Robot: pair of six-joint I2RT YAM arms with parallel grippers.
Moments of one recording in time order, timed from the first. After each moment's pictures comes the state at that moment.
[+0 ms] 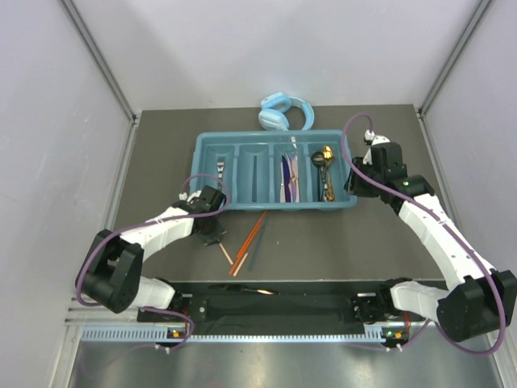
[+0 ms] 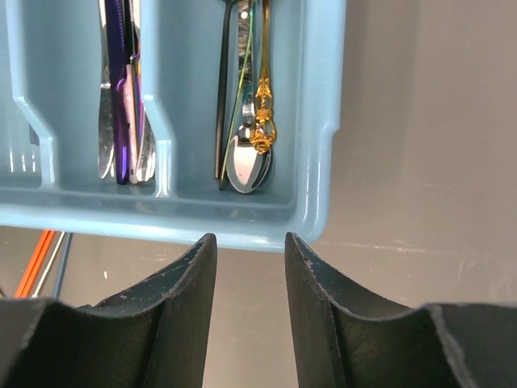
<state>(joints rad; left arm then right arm) -0.48 1.38 0.68 -0.58 -0.16 -0.99 0.27 1.15 1.01 -0.62 0.01 0.31</state>
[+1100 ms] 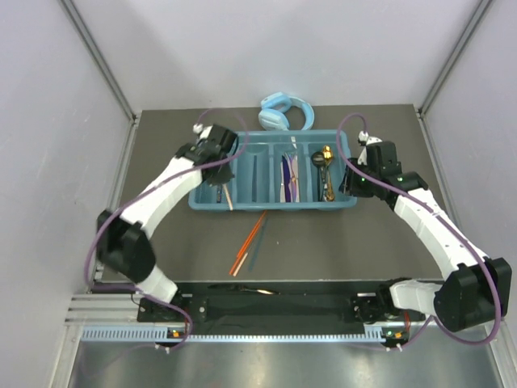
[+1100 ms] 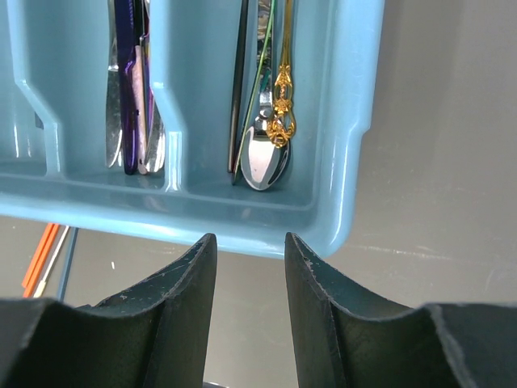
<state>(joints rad) -0.48 1.50 1.33 -0.84 -0.33 -0.70 0.26 1.22 1.01 -0.60 -0.06 0.31</state>
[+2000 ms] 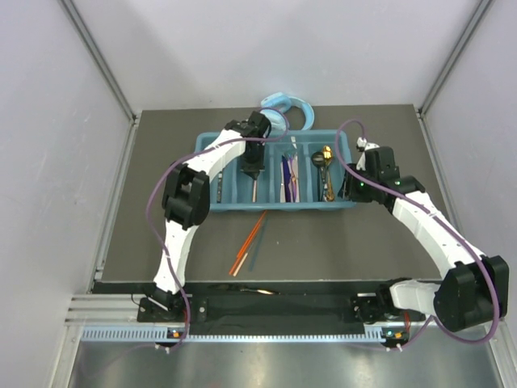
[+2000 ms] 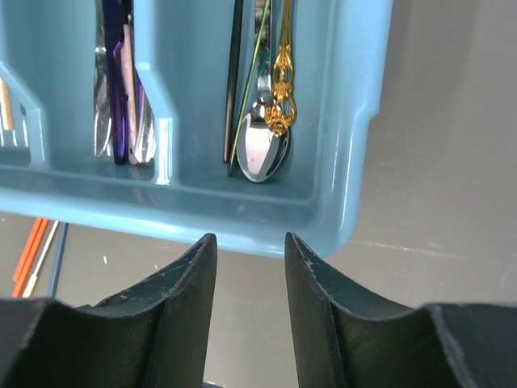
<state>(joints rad) -0.49 2.28 2.03 -0.97 -0.04 -0.39 0.26 1.22 0.95 -0.57 -0.08 0.31</state>
